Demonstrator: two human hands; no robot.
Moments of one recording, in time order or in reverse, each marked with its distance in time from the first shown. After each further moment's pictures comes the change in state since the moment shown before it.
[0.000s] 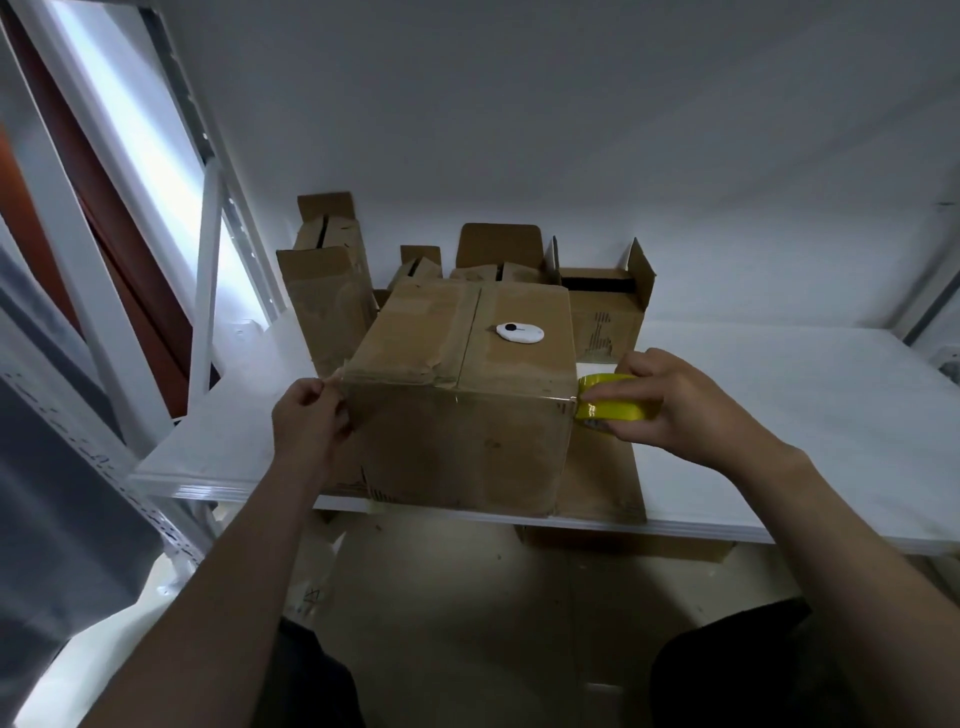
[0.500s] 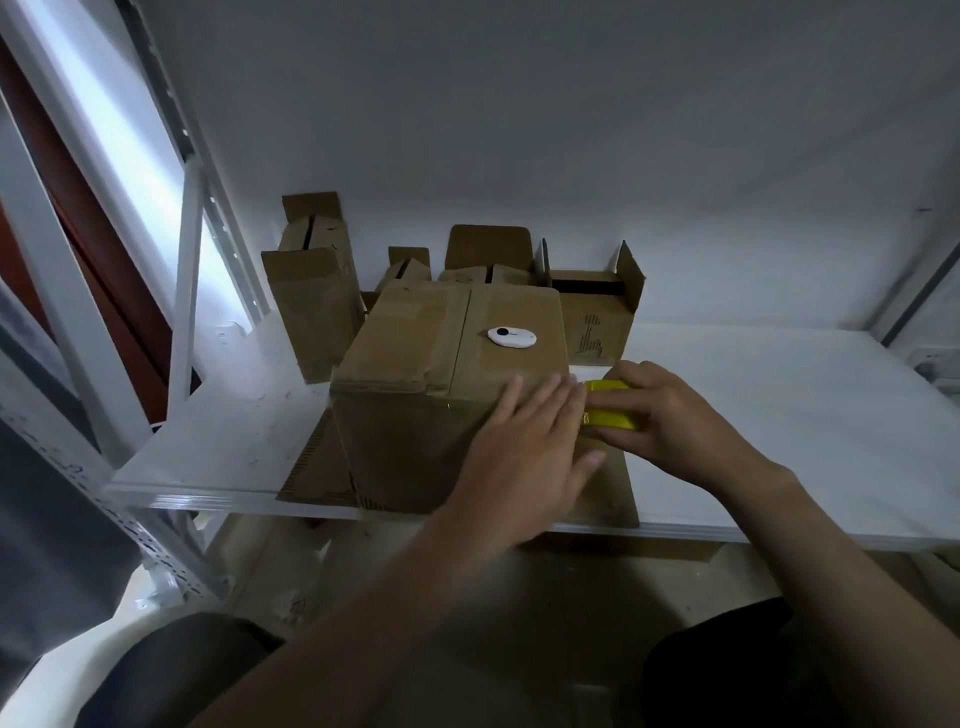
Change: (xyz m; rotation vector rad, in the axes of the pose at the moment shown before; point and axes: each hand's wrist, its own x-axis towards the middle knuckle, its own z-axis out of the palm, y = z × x) left_hand -0.126 0.010 0.126 1.108 -0.599 1.144; right_hand -0.005 -0.010 0.007 -0.005 0.048 -0.007
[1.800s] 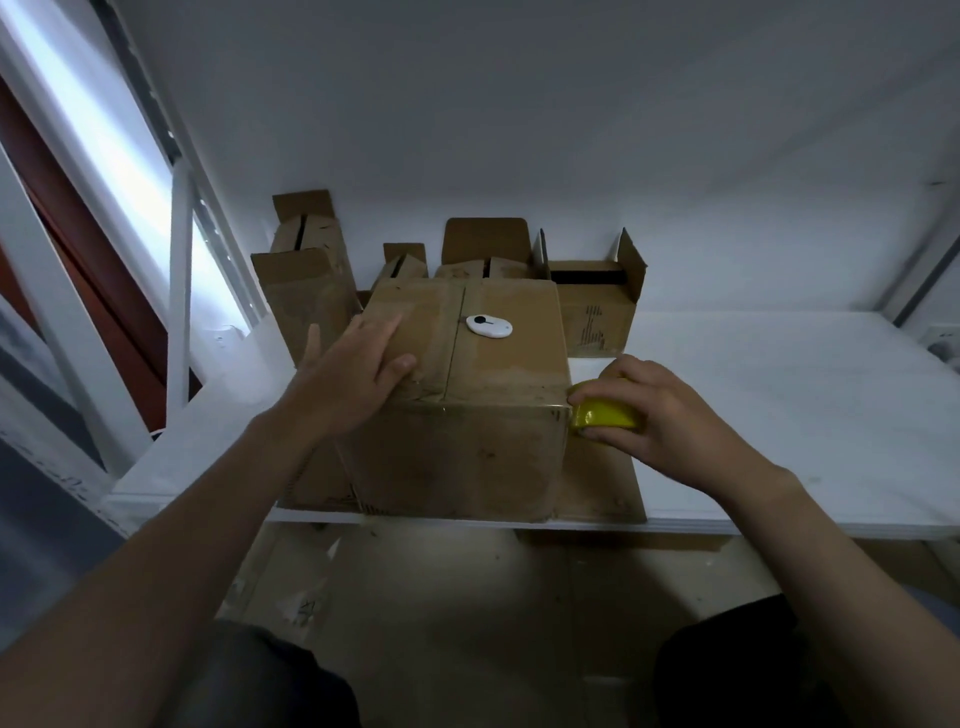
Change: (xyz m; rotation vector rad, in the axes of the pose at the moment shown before) left_hand -0.002 -0.180 -0.043 0.004 -0.105 -0.384; right_hand -0.001 0.001 0.013 0.060 -0.041 0.120
